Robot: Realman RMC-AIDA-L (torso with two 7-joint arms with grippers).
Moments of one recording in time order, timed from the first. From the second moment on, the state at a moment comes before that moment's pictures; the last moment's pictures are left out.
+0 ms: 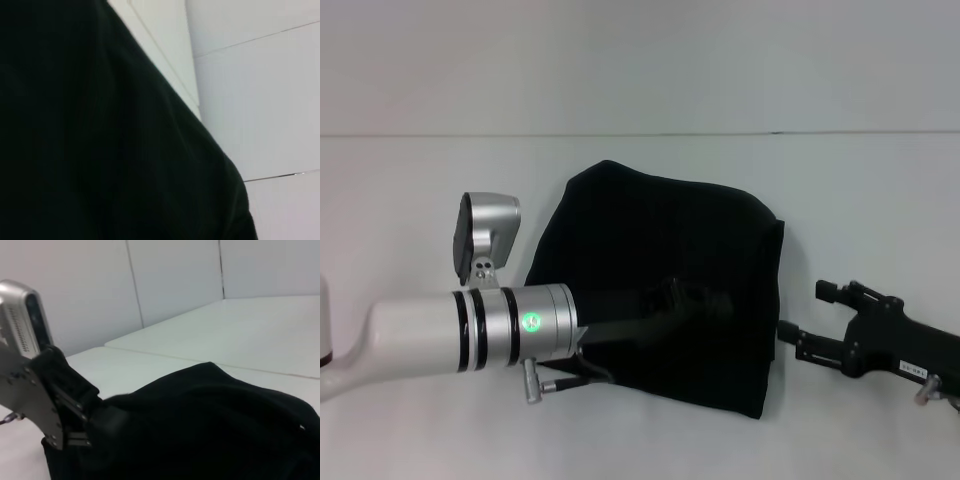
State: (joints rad) left arm -0.76 -2.17 0.77 0.24 1.87 1.23 -2.24; right arm 0.44 2.10 -0.65 -0.36 -1.82 -1.27 1.00
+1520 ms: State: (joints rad) left arm -0.67 -2.16 0.81 0.32 1.94 1.38 -2.23; right arm 0.60 2.10 -0.61 -0.24 -1.58 -0.94 0.99
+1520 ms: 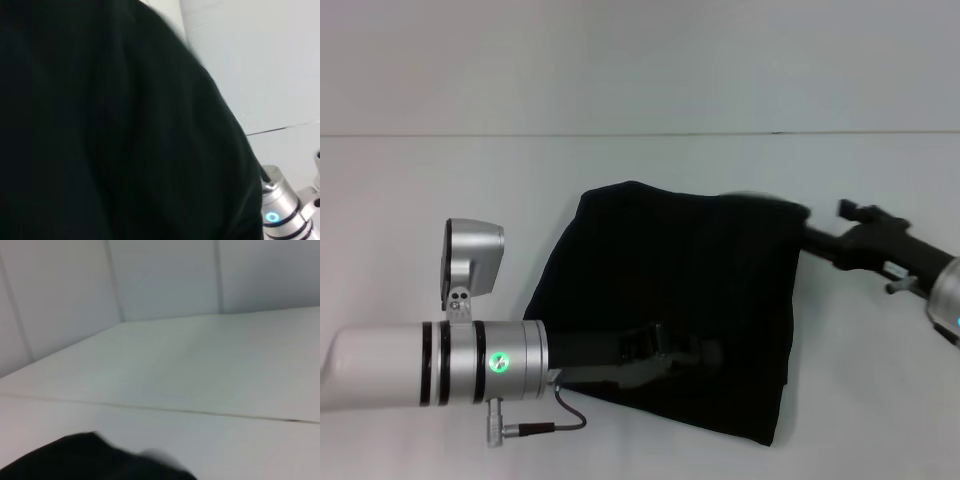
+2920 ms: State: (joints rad) left arm -0.54 -2.11 0.59 0.50 1.89 1.54 -2.00; right arm 0.53 2.10 -0.89 -0.22 -1.43 -1.18 0.89
